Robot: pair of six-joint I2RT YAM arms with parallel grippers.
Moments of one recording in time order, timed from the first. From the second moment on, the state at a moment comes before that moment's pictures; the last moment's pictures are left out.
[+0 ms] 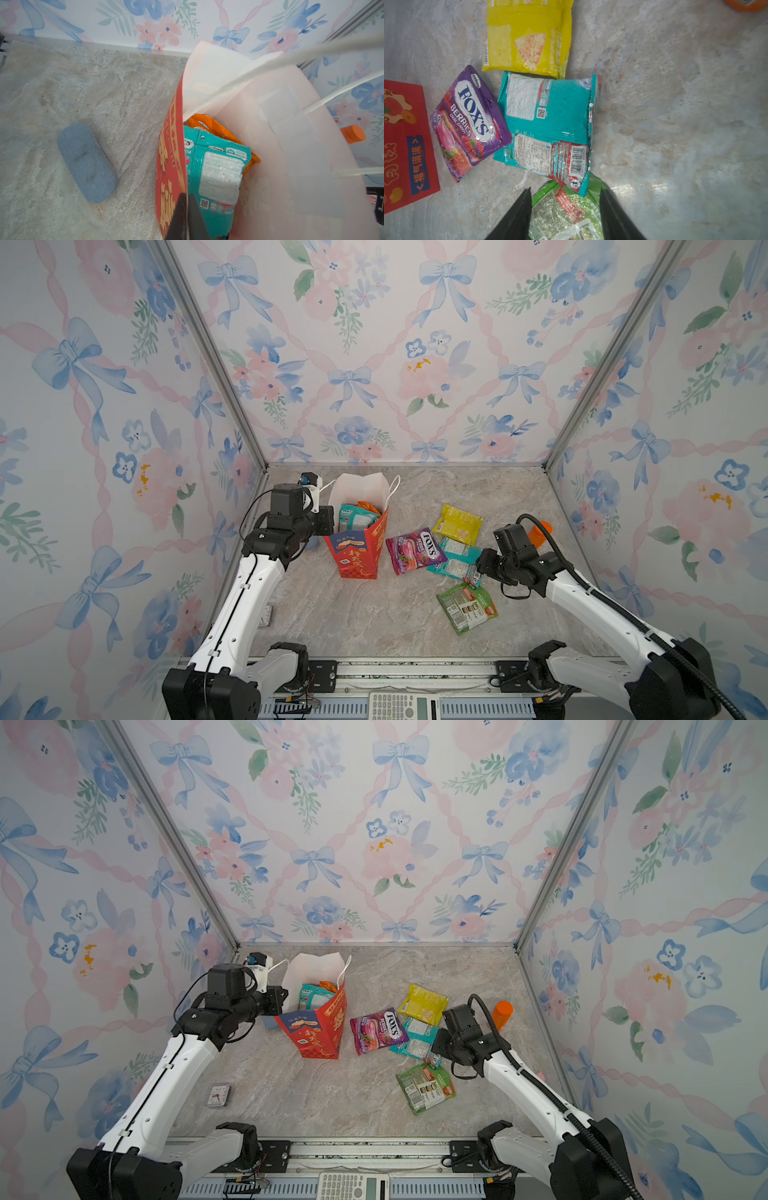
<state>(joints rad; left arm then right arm) -0.12 1.11 1.07 -0.60 0.23 -0.17 0.40 1.12 0.74 -0.64 0.06 0.73</state>
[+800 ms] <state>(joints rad) -0.12 1.11 1.07 -0.60 0.23 -0.17 0.32 1.34 0.67 -0.41 -0.01 0.75</state>
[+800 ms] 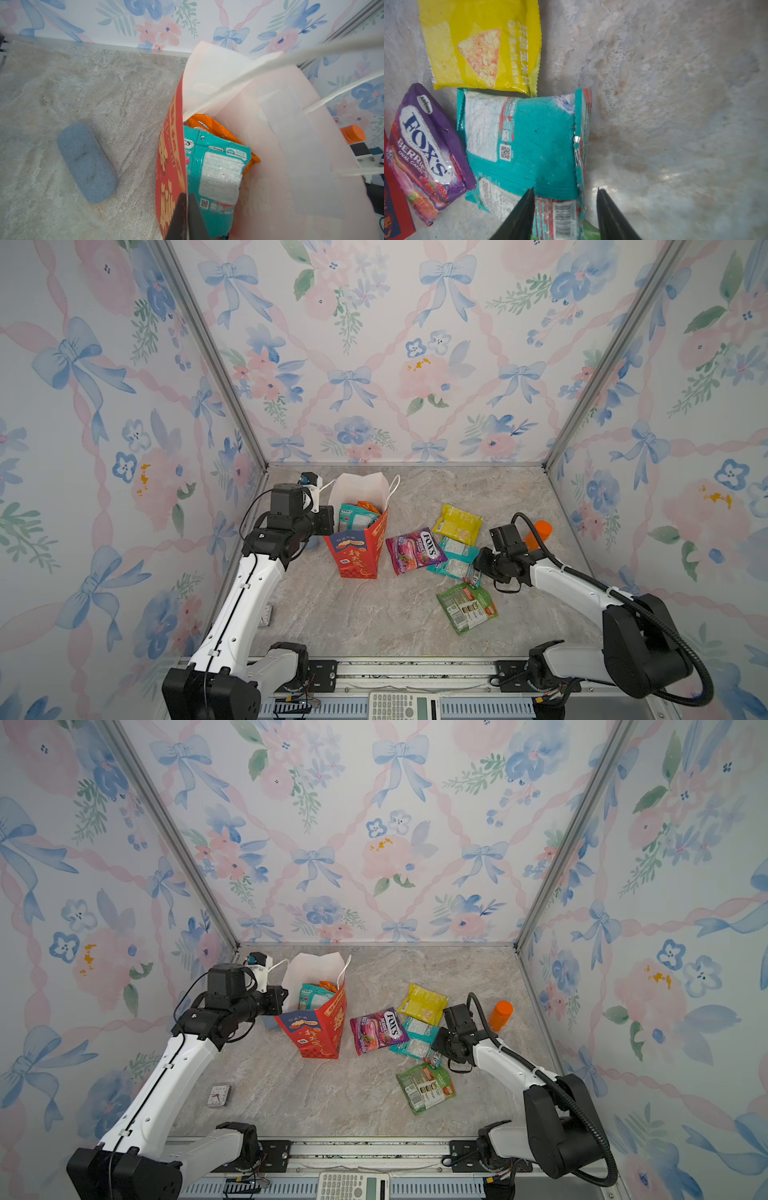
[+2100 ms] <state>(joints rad) -0.12 1.11 1.07 -0.60 0.23 -0.17 0.45 1.25 0.89 -0.53 0.11 0.67</state>
